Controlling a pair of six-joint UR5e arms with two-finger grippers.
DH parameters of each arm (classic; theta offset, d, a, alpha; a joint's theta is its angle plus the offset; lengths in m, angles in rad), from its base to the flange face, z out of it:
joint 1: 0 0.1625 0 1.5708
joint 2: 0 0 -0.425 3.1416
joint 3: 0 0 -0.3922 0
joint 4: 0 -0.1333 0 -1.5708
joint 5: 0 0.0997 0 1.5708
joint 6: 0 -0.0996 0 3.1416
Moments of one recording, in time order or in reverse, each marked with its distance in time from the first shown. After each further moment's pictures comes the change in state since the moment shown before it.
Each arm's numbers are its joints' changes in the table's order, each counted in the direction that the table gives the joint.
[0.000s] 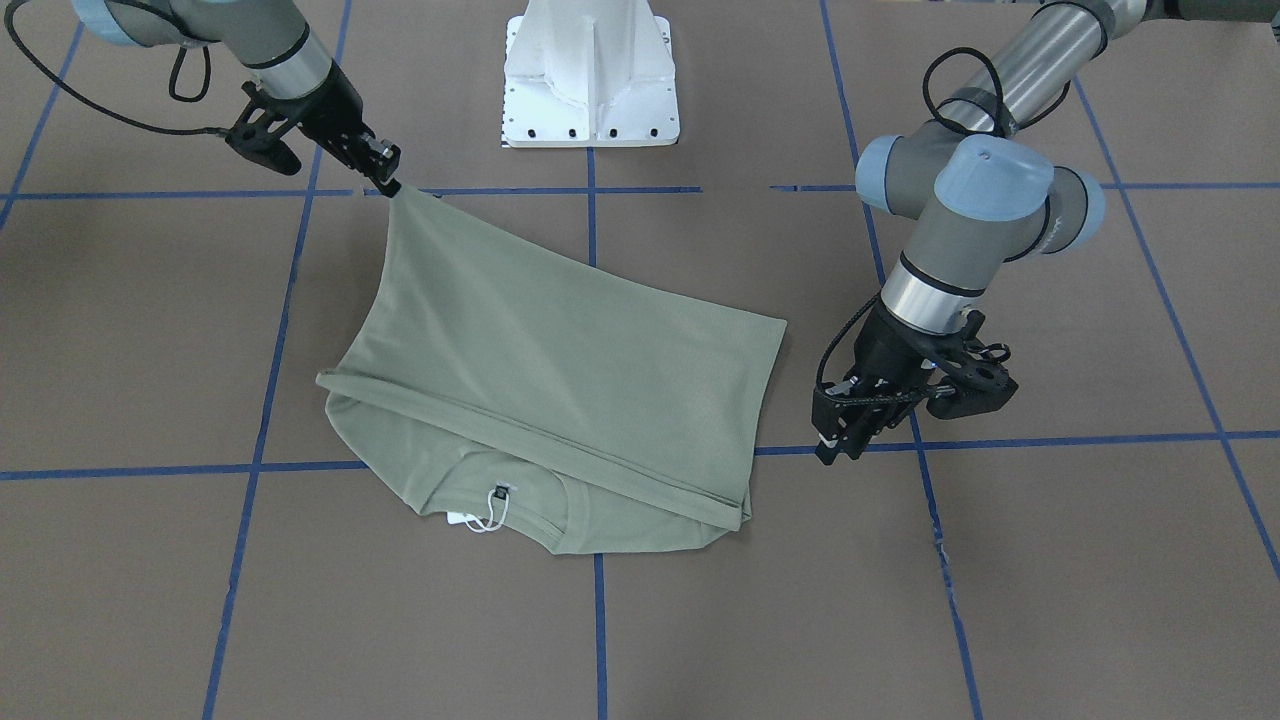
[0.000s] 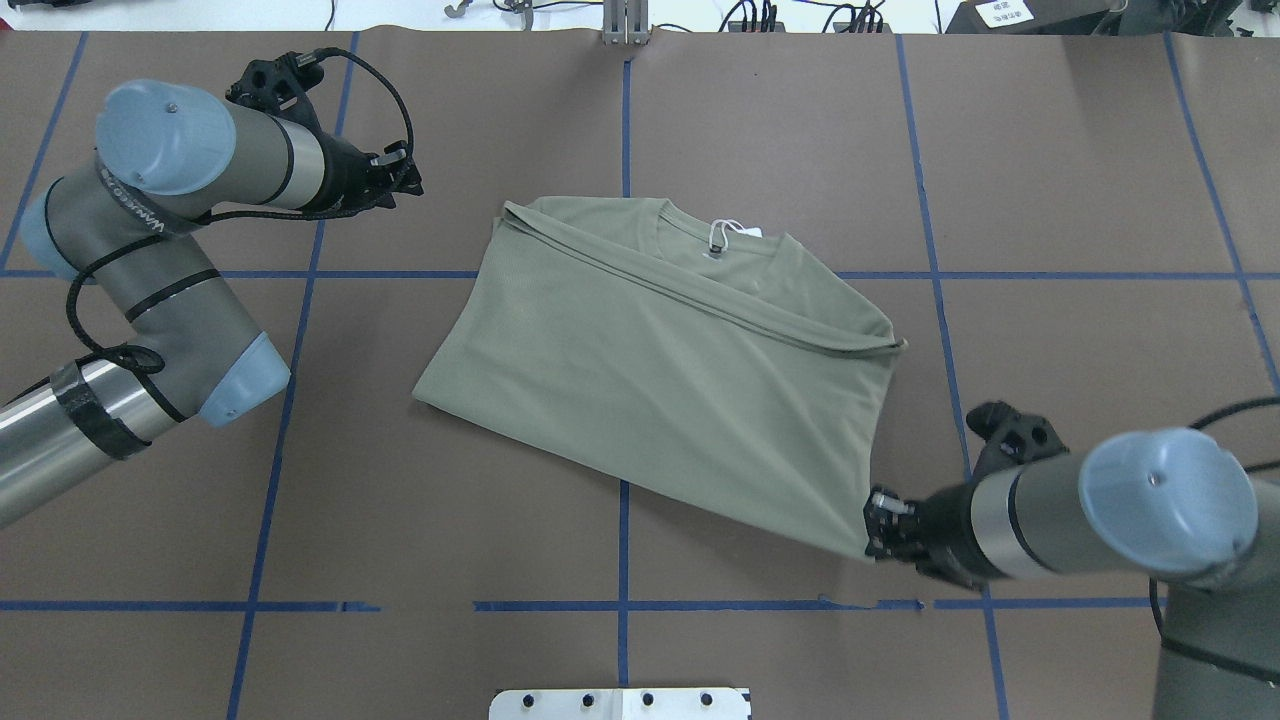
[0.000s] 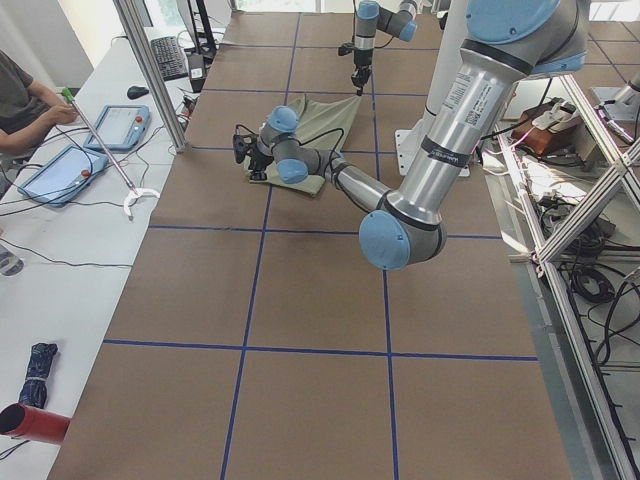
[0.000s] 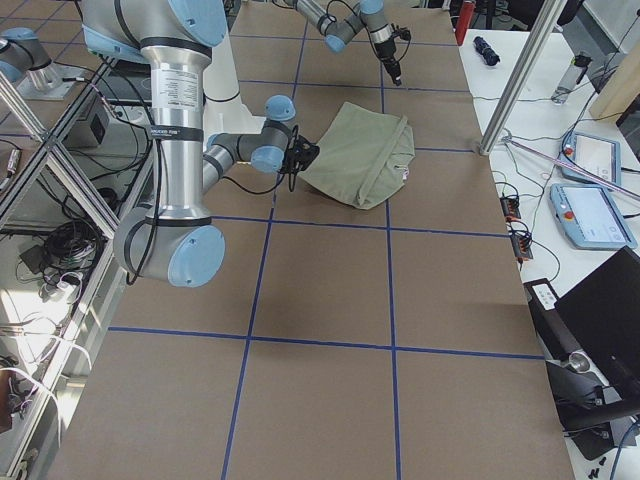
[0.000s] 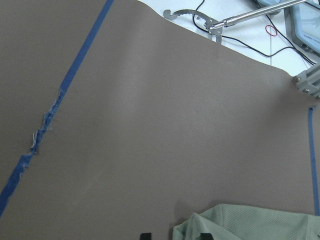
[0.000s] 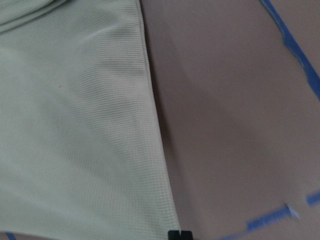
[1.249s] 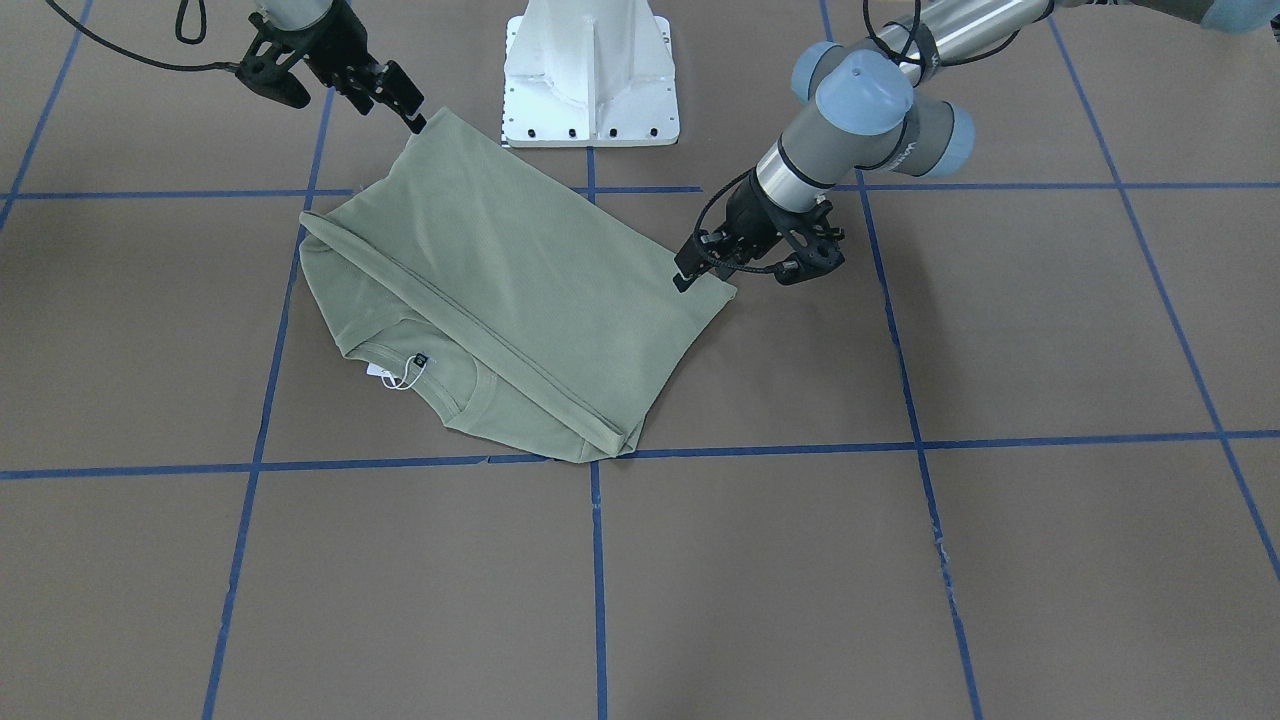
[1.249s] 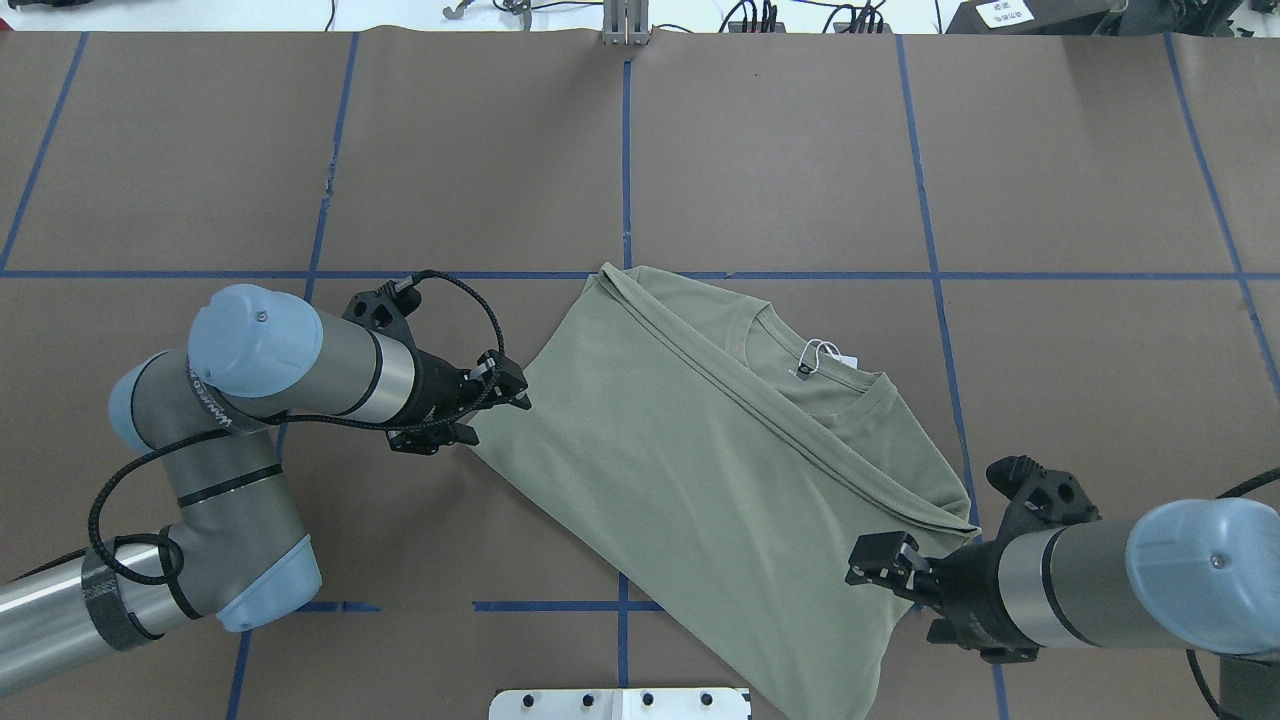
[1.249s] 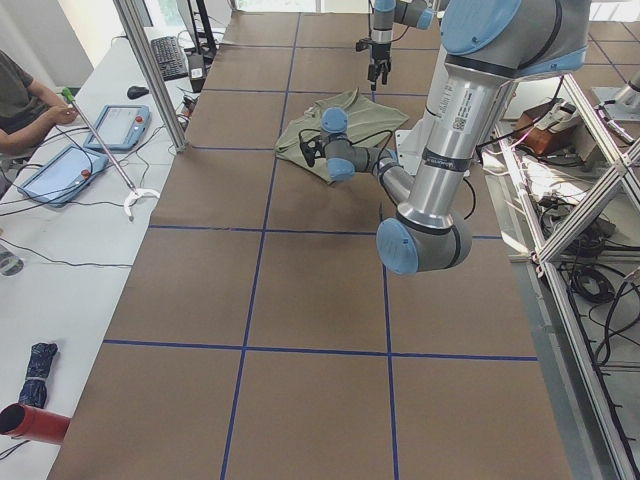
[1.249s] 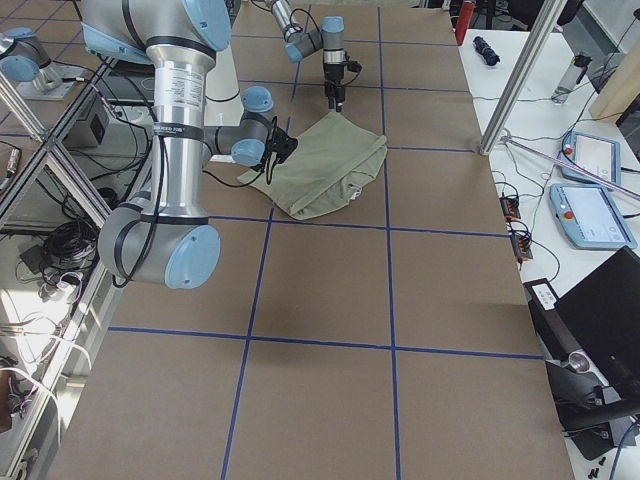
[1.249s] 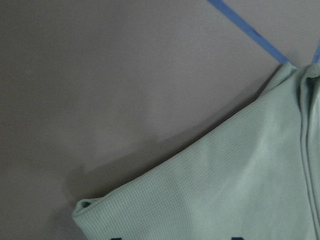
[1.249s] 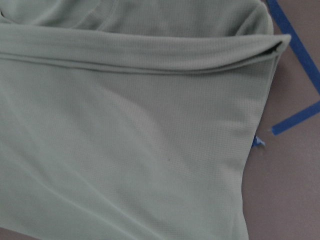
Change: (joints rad) left arm 0.301 0.090 0.155 -0.011 -0.107 0.360; right arm -0.044 -0.047 -0.080 0.002 -0.053 -0.056
